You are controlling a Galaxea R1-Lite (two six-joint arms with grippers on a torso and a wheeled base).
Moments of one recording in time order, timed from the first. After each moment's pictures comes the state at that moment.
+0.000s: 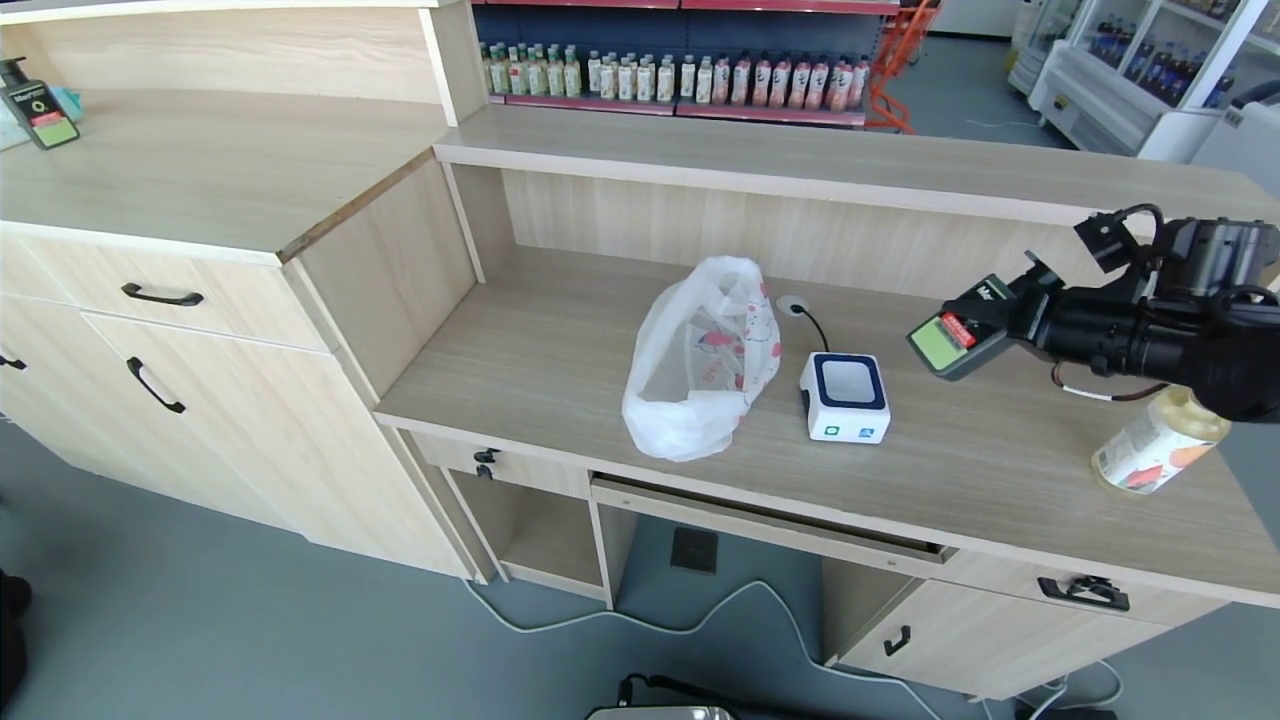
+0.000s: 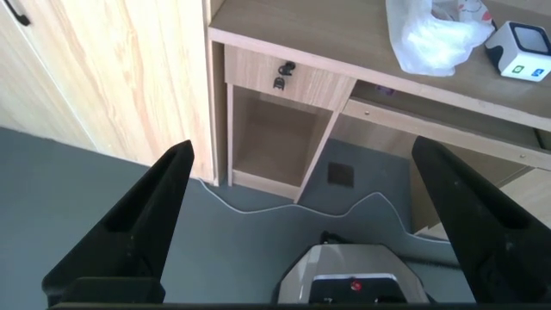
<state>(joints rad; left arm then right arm) -0.01 0.00 -0.01 0.02 -0.07 -0.12 -0.15 1.95 -1.23 -0.53 0.67 0.30</state>
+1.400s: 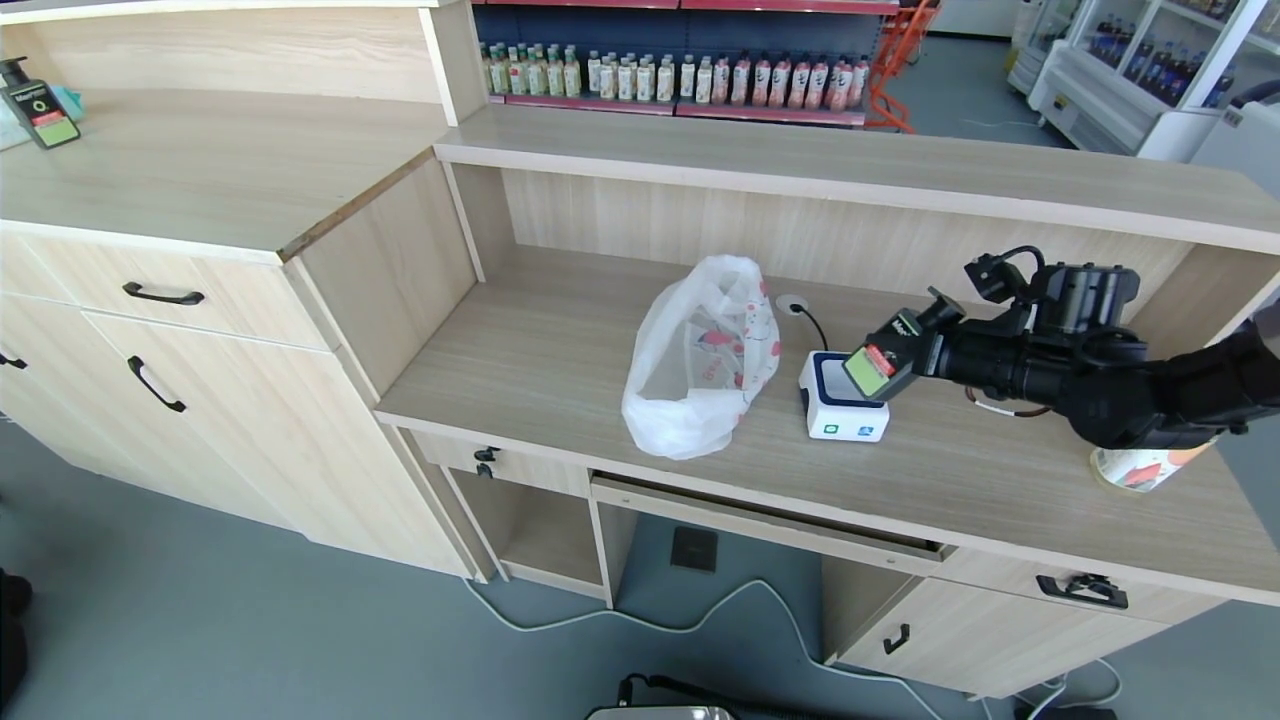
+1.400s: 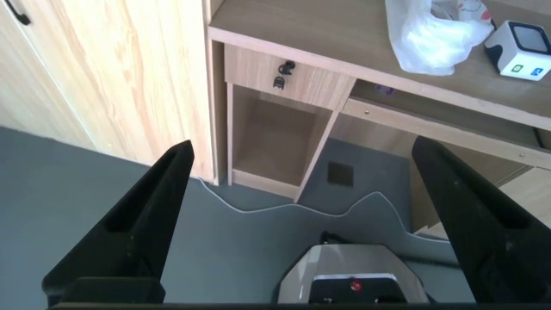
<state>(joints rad) -0.01 0.00 -0.01 0.02 -0.07 -0.12 -0.01 2.12 -1.26 -0.67 0.55 0.17</state>
